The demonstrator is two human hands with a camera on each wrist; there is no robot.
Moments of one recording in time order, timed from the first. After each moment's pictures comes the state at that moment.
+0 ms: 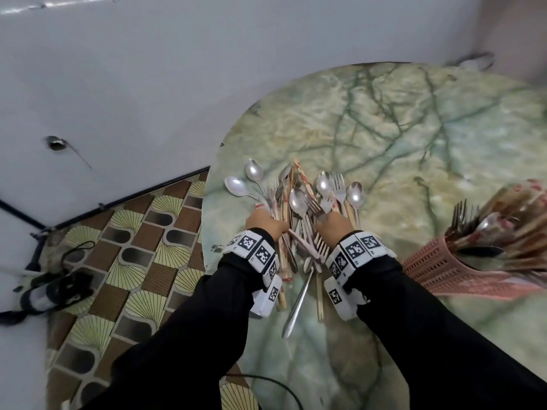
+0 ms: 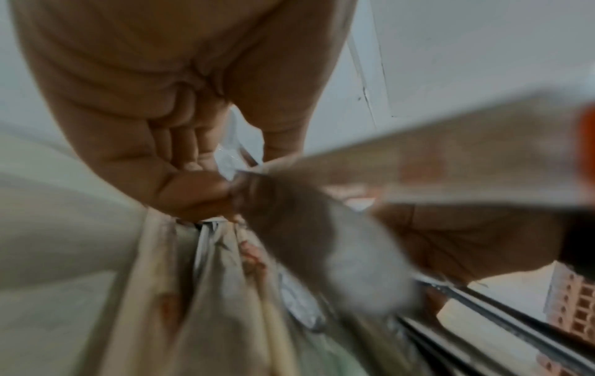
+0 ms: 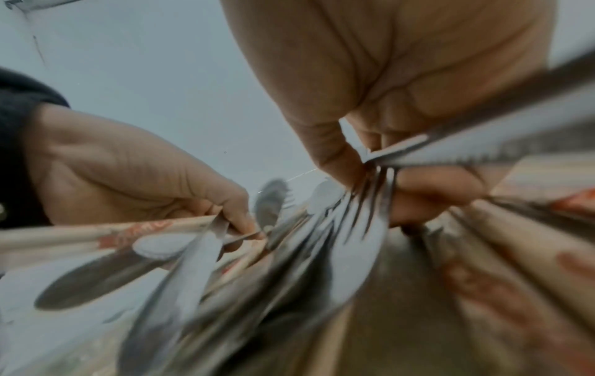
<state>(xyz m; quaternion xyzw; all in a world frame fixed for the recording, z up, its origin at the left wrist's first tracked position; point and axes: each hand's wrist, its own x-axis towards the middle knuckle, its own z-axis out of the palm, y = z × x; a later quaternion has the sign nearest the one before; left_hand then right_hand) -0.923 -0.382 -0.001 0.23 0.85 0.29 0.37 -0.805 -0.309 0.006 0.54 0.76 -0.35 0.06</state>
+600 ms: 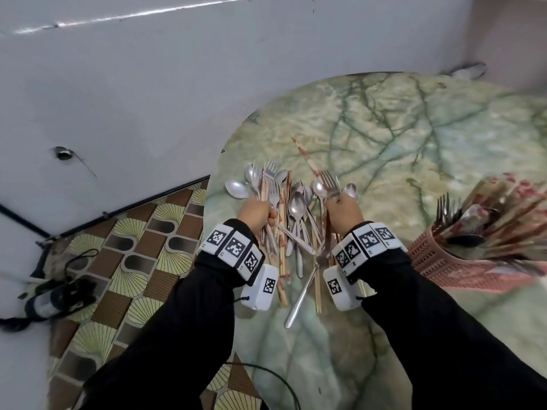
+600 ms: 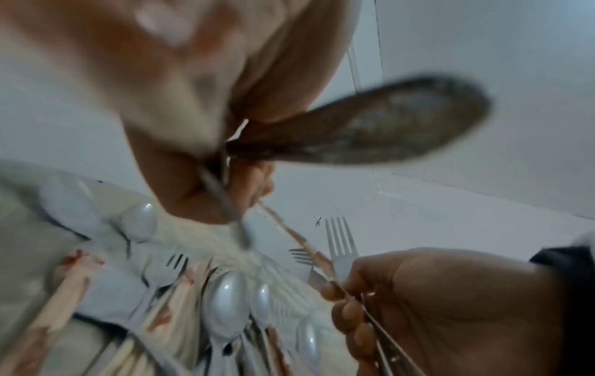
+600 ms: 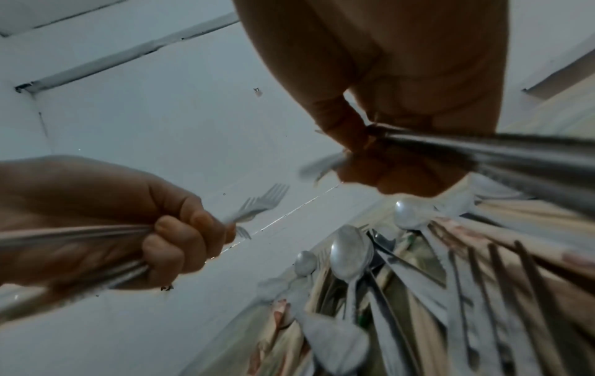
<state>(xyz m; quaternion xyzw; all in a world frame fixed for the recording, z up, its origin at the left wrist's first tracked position) -0.929 -0.396 0.038 0.15 0.73 0.47 0.47 -0.796 -0.303 0.023 0.56 0.69 -0.44 -0.16</state>
